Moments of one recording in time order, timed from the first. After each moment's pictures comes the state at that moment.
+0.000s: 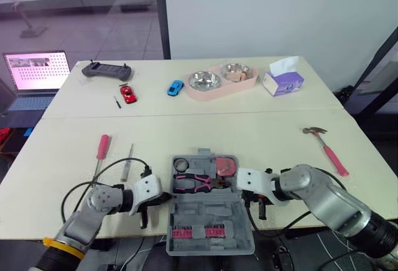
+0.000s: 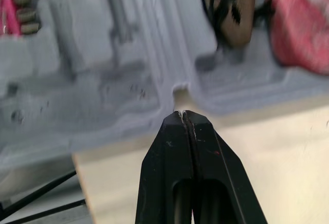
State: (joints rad) left arm -0.07 0.61 -0.24 -0.02 -0.02 0.10 -0.98; right arm -0.38 -0.88 0.56 -0.49 -0.02 0.91 0.97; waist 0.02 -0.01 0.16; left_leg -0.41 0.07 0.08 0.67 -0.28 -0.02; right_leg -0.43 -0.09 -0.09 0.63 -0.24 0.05
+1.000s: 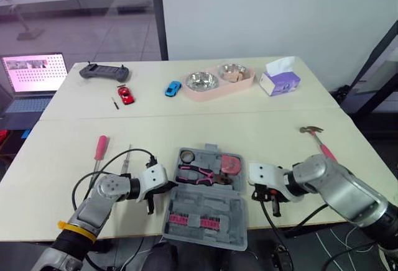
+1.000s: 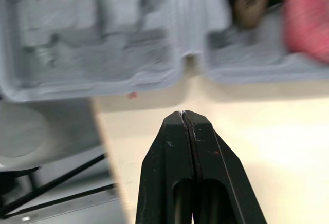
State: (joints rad) left arm -0.19 0.58 -0.26 0.13 0.01 0.04 -0.96; right arm -0.39 -0.99 0.50 -0.46 0.07 0.90 1.09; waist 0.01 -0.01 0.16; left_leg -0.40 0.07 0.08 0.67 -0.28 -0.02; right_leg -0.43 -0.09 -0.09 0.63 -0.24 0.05
